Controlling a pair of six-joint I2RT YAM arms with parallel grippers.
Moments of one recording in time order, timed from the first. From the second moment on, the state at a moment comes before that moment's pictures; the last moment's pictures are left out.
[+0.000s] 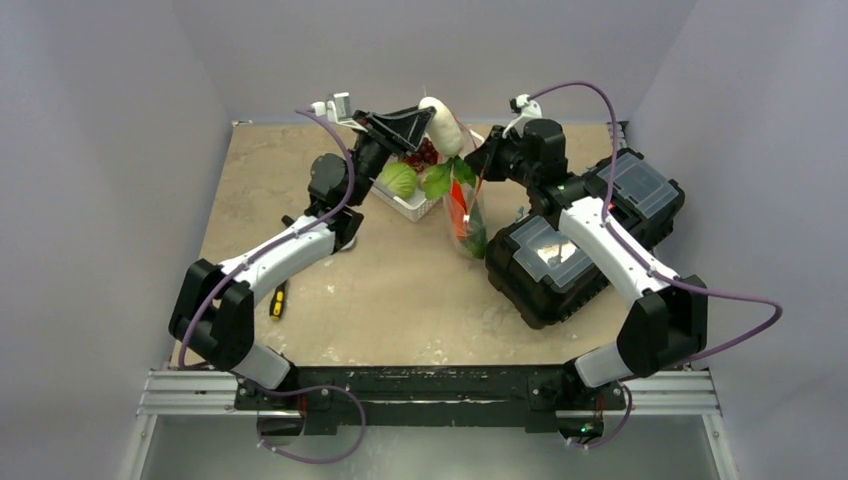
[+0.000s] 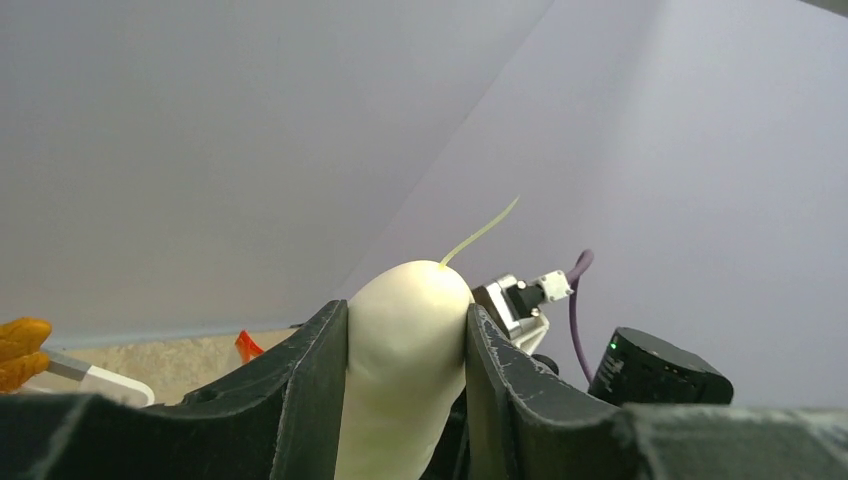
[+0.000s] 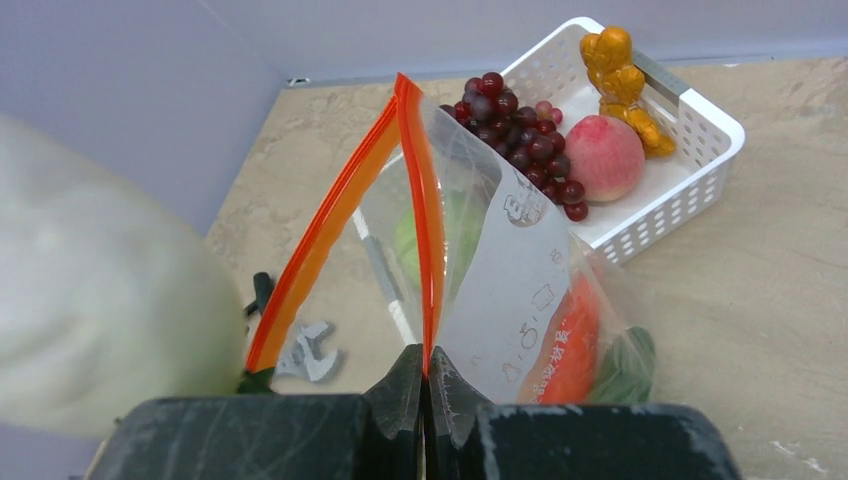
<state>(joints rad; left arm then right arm) -0.55 1.51 1.10 0.90 0.05 -0.75 0.38 1.47 1.28 -0.12 -0.19 0.46</state>
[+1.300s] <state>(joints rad) -0.63 1.50 1.11 0.27 -0.04 -0.99 0.39 1.47 1.25 -0.07 -0.26 0.52</state>
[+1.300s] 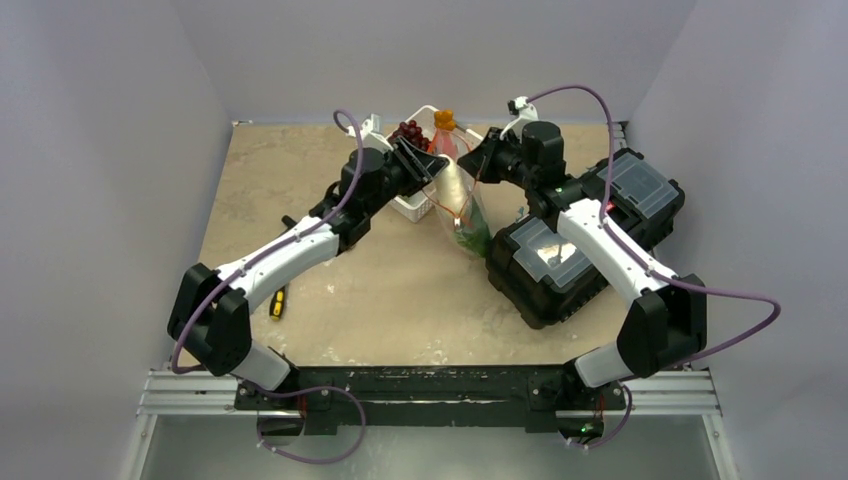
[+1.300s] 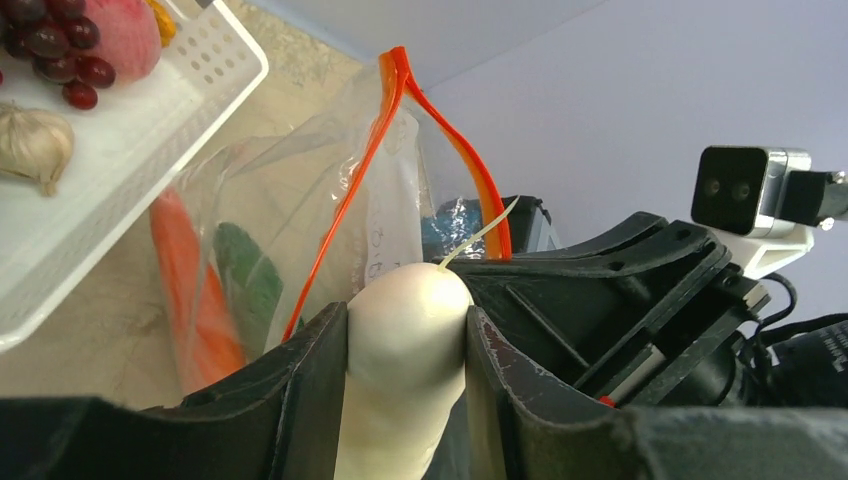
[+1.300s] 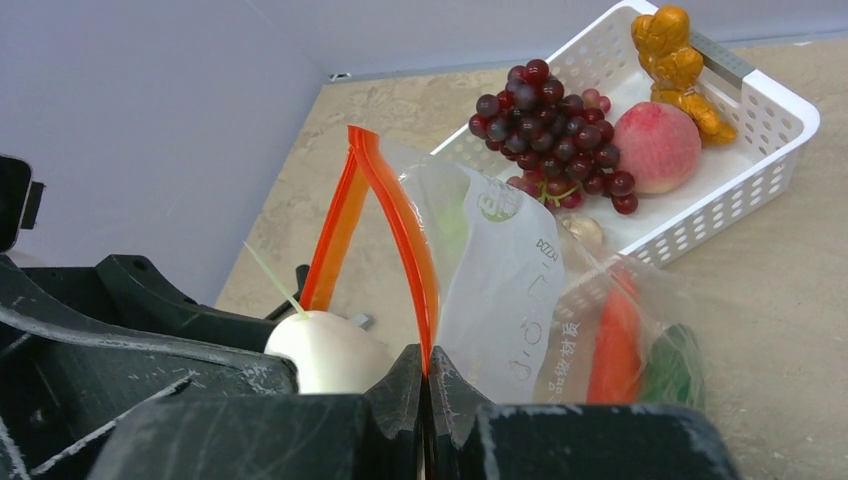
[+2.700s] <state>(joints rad) -0.54 1.54 1.52 -0.38 0.13 -0.98 0.39 1.47 1.25 -0.06 -0.27 0.52</state>
